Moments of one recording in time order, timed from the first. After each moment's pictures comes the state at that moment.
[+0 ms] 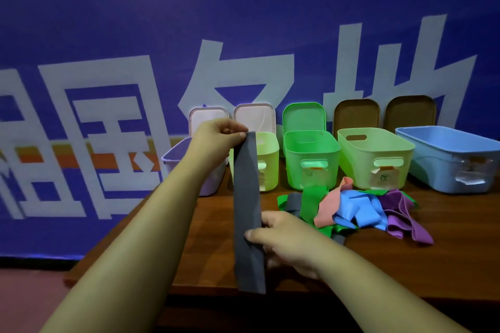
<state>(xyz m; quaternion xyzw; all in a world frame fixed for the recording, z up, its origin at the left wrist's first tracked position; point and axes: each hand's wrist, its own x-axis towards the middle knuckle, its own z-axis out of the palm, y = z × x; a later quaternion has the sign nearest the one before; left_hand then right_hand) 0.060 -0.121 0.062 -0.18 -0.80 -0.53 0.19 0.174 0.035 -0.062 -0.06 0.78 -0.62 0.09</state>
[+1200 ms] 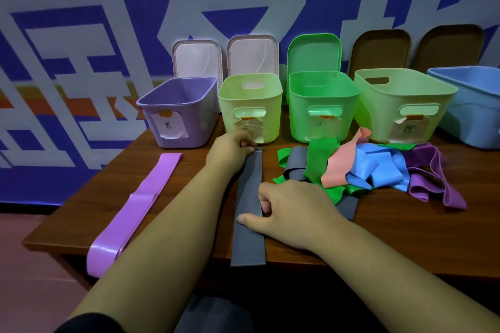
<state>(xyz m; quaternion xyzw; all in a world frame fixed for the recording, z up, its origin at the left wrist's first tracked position) -0.053 -0.097 -0.133 -0.14 -0.92 -0.36 0.12 0.144 0.058 -0.106 -0.14 0.98 -0.08 -0.10</state>
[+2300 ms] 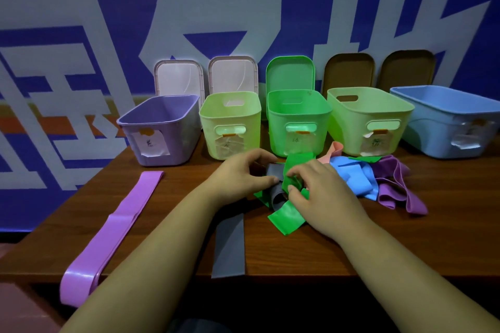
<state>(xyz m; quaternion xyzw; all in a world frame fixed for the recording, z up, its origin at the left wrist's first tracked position) 0.015 -0.062 -0.103 -0.35 -0.83 -0.43 0.01 0.124 0.149 -0.121 -0.06 0.95 -0.18 -0.25</state>
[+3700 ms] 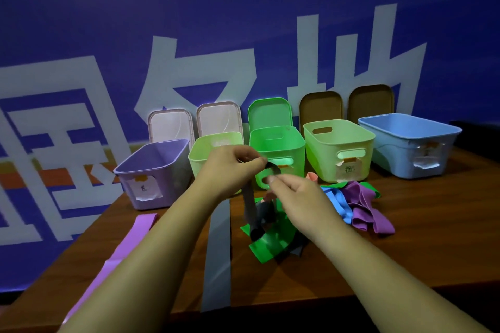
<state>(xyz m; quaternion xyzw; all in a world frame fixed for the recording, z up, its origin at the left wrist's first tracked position) 0.065 -0.030 0.012 -0.30 -0.85 -0.41 0.14 0.160 0.132 -0.045 -0.01 0.82 -0.54 -0.20</state>
